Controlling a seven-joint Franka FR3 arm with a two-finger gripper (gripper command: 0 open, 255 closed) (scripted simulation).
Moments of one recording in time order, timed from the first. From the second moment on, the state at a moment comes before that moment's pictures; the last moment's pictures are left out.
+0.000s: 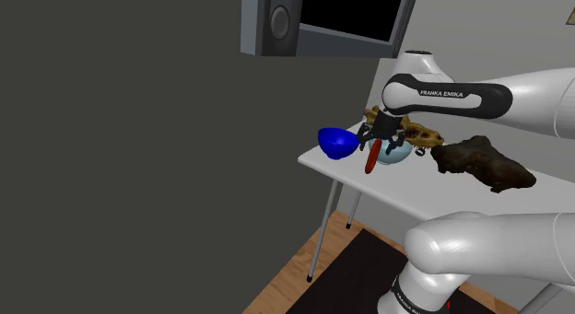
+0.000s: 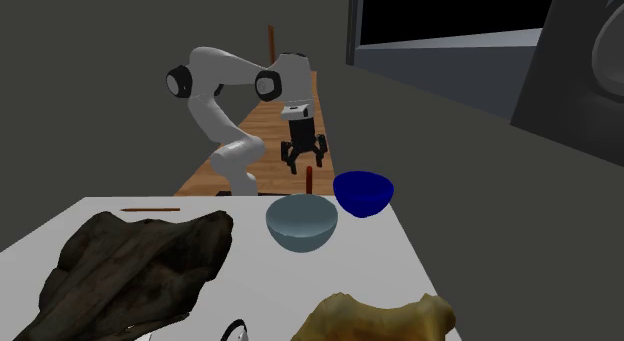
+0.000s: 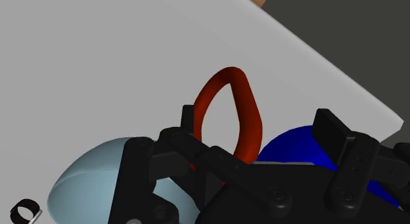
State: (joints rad) arm -0.44 -0.80 -0.09 -2.56 -0.15 1.94 0.46
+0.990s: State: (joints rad) arm -0.44 -0.80 -0.08 -2.53 -0.14 1.92 0.46
